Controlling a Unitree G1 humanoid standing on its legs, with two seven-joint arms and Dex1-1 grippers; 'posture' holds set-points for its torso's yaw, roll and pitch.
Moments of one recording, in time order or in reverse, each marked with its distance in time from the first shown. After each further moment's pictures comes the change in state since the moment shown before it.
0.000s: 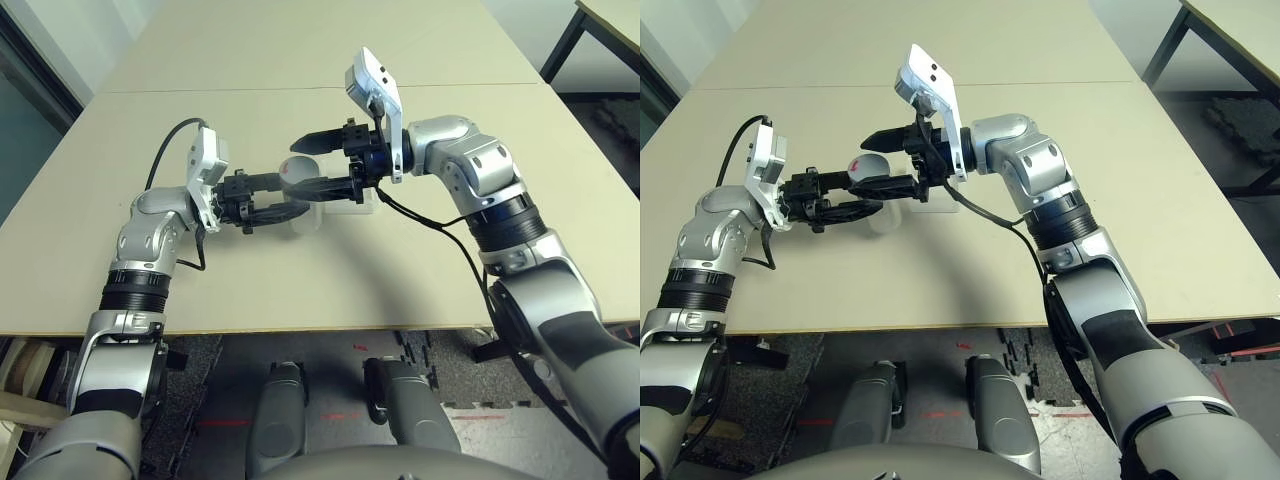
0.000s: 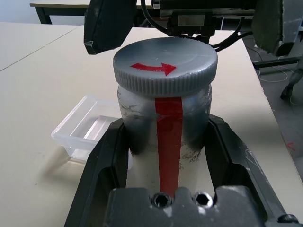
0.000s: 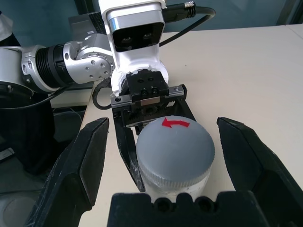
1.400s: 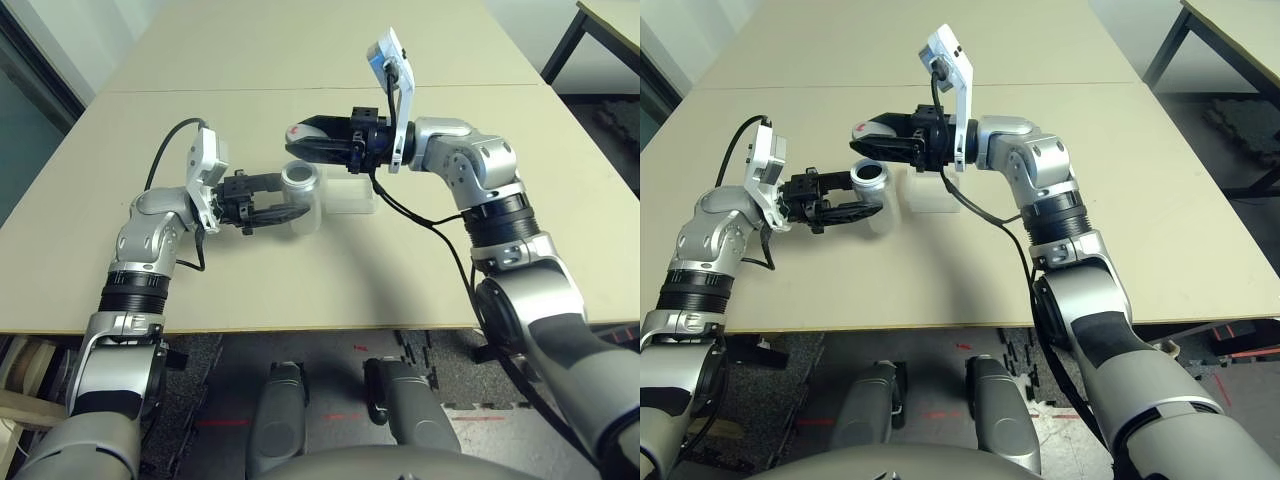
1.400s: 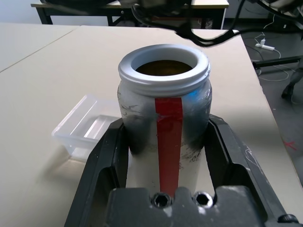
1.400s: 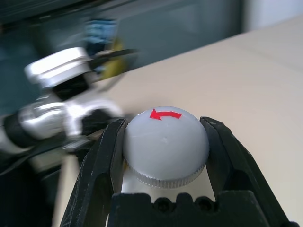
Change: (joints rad) left arm 0.001 0.011 0.000 0.003 0.000 -0.001 -0.003; right arm -0.027 -0.005 -0.209 0.164 0.060 0.034 -0.204
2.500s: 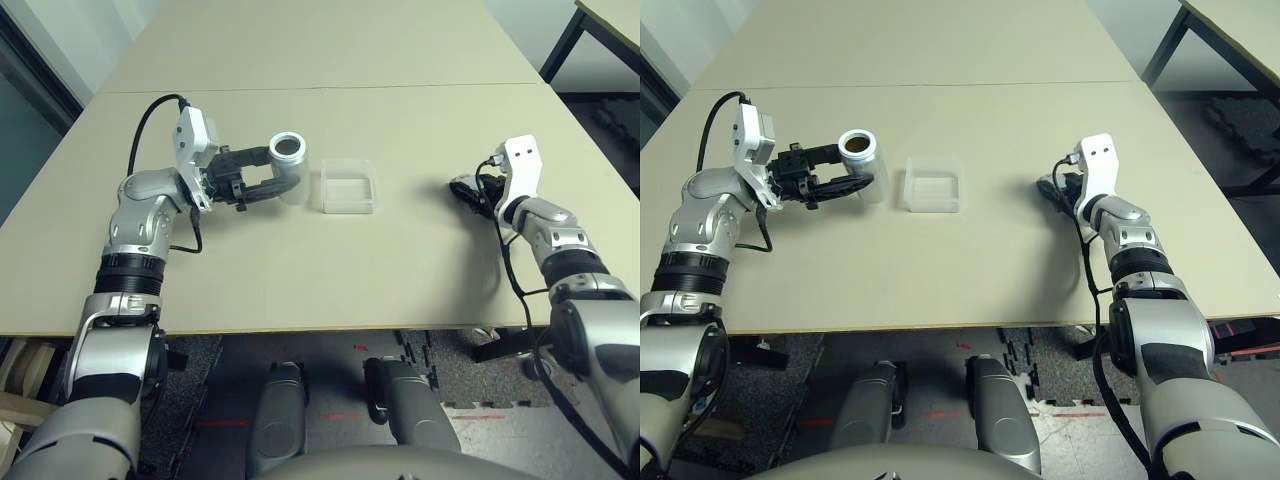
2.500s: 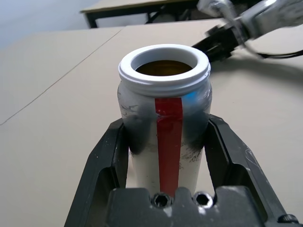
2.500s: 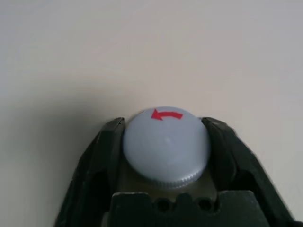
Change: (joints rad) left arm -0.133 0.008 0.017 0.180 0.104 -0.188 0.129; right arm 0.237 -0.248 -0.117 0.596 -0.248 -0.510 -0.366
